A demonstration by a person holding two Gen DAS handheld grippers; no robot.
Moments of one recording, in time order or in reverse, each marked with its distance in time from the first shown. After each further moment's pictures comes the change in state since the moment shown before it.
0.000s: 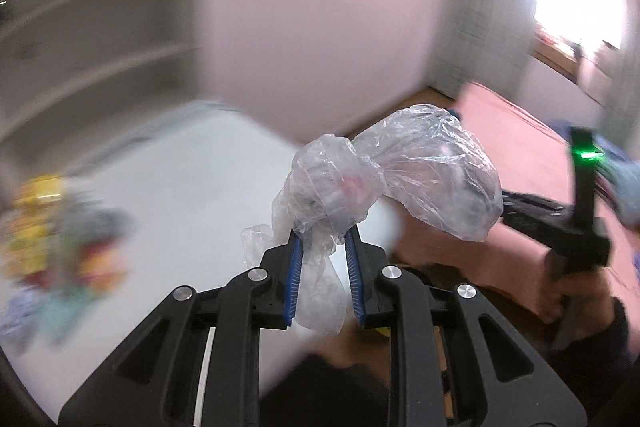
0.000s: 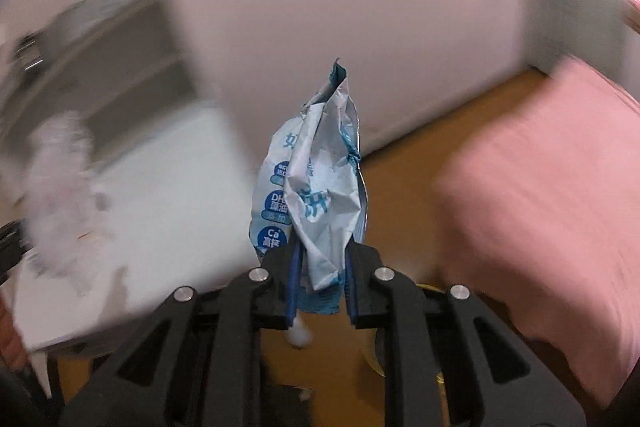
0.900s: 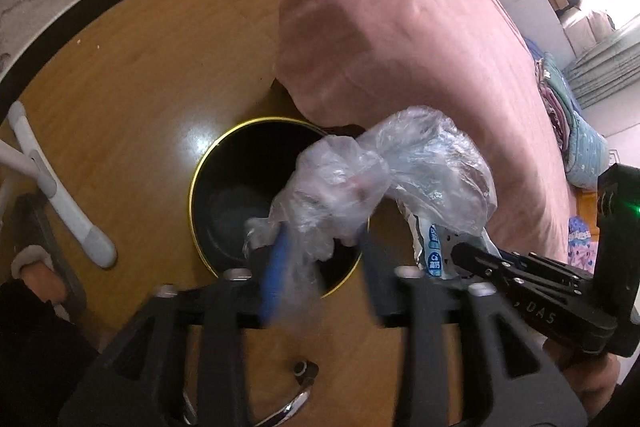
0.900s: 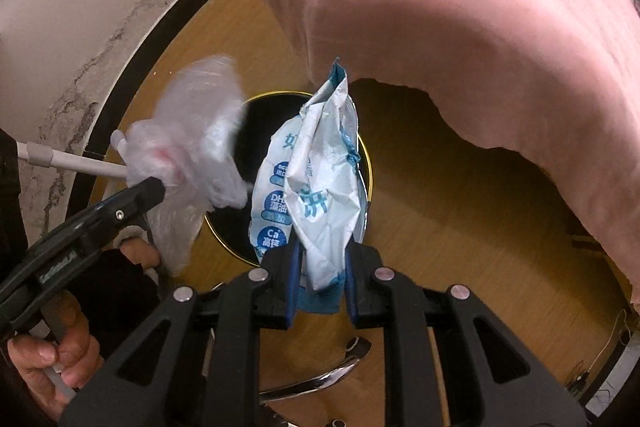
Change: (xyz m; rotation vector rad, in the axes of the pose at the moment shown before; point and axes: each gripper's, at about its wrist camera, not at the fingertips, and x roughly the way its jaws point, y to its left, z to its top) left arm 0.403 -0.122 -0.144 -0.158 0.608 -0.318; right arm 0.187 -0.189 -0.135 0.304 0.587 -0.223
